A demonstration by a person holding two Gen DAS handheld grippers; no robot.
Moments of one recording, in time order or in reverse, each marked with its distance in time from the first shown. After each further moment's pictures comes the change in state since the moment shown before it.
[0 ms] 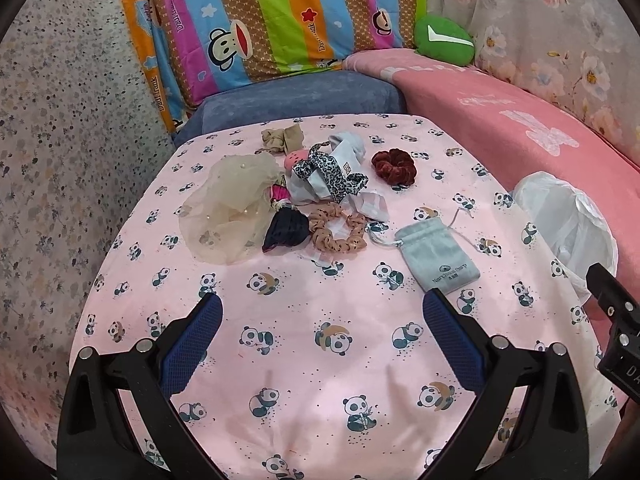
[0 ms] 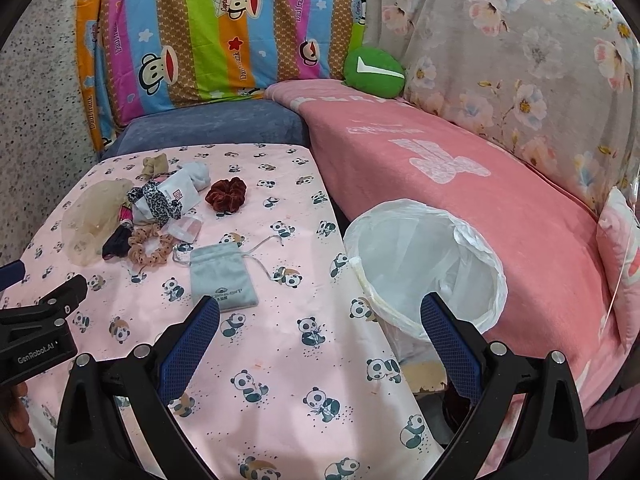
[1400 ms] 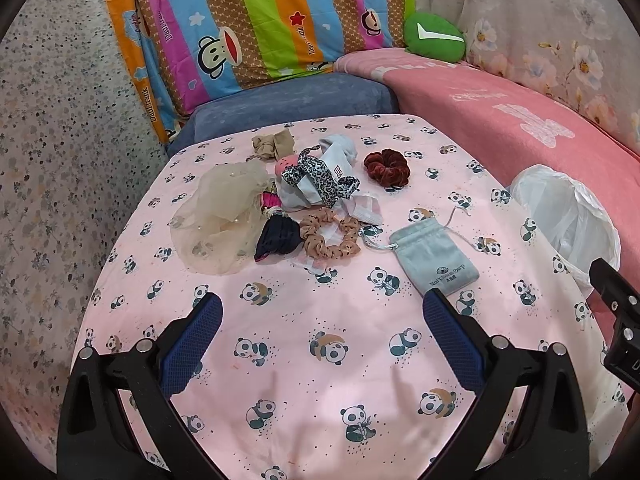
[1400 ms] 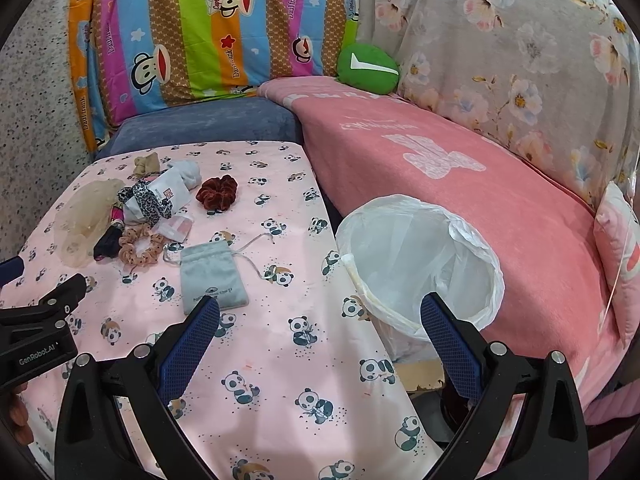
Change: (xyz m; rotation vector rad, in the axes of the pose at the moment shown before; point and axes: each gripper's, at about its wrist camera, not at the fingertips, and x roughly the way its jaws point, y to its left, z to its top) left arm 0.006 -0.006 0.000 0.043 -0.021 -0.003; right arm 0.007 -0.008 -0.002 0.011 0.007 -0.016
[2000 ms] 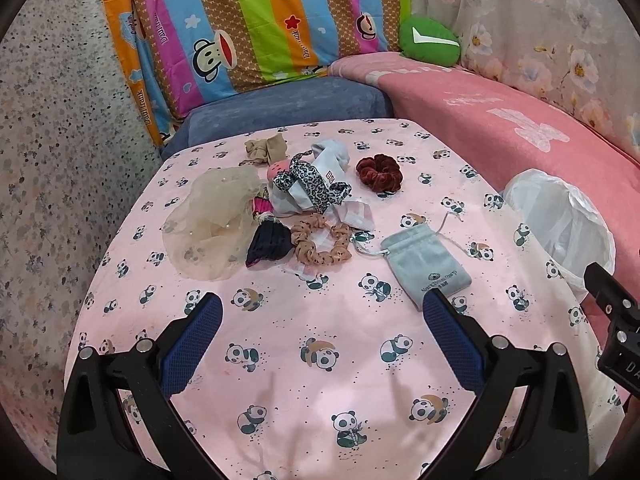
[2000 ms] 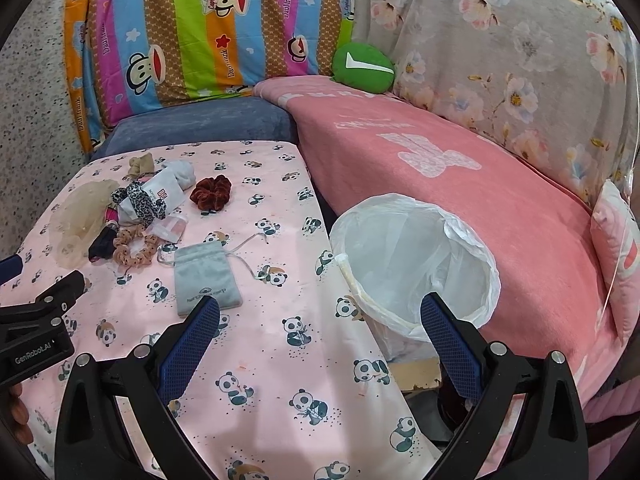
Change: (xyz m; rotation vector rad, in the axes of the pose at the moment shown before) left arm 0.002 -0.006 0.003 0.003 -0.017 -0.025; right arm 0.003 -0.002 -0.001 0.007 0.001 -0.017
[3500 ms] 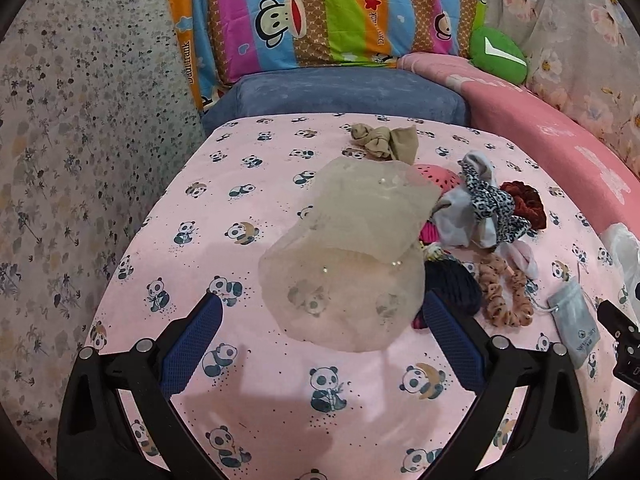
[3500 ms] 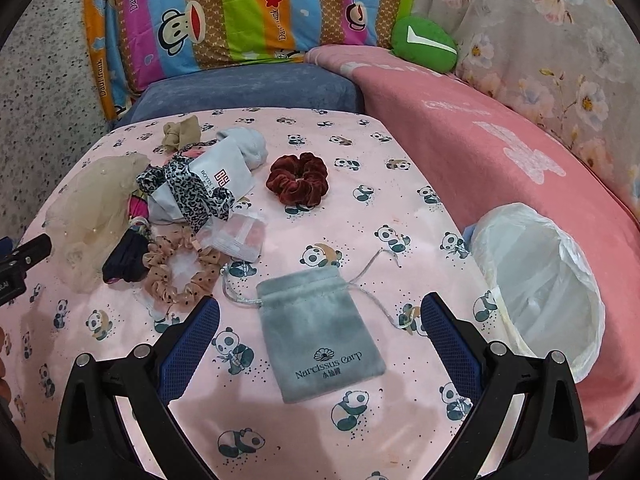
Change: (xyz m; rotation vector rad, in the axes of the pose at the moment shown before) left arm 0.112 0.174 0.023 -0.161 0.042 0.049; right arm 0.110 0.132 0.034 -0.063 0.110 0.105
